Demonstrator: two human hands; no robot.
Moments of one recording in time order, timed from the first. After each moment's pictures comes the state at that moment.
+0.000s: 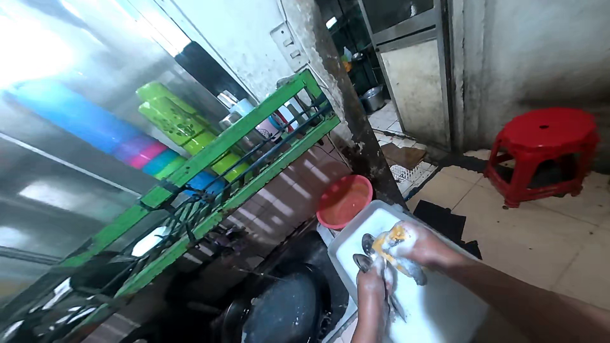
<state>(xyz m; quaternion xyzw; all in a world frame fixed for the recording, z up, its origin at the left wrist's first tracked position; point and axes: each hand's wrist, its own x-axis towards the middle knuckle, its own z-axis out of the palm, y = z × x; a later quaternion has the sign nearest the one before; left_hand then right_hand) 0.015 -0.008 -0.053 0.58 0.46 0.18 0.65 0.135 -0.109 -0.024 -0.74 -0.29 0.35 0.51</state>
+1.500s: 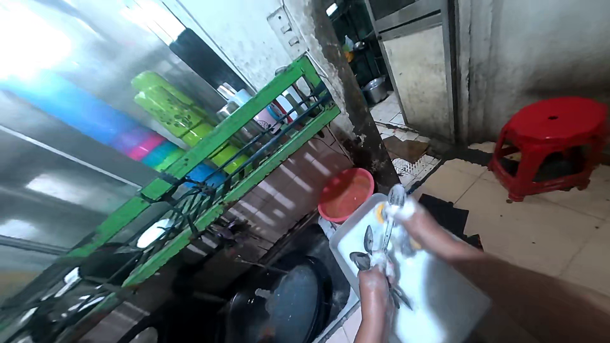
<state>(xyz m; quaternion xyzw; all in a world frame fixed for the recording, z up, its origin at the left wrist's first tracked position) 0.005 -0.023 -0.050 0.58 0.46 0.24 0.63 0.144 -0.089 -0.026 -0.73 -0.20 0.24 0.61</state>
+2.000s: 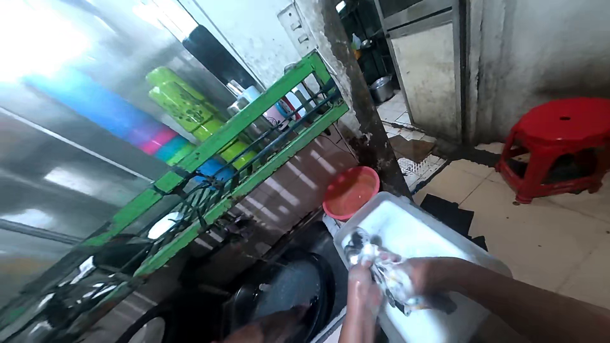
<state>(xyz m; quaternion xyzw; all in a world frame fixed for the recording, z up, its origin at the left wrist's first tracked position) -0.005 0.006 -0.037 0.44 0.40 0.25 0.76 0.105 -0.098 -0.031 -0.66 -0.58 0.45 0.17</state>
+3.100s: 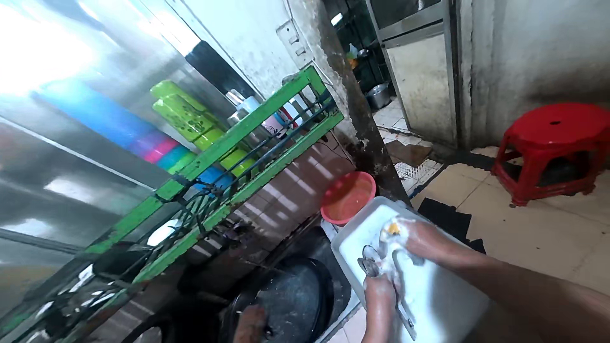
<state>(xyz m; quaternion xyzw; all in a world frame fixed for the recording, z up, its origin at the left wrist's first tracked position) -0.002 -0.031 -0.054 0.65 0.52 0.13 0.54 0.148 -0.098 -0.047 -0.81 -0.41 0.21 0.36</state>
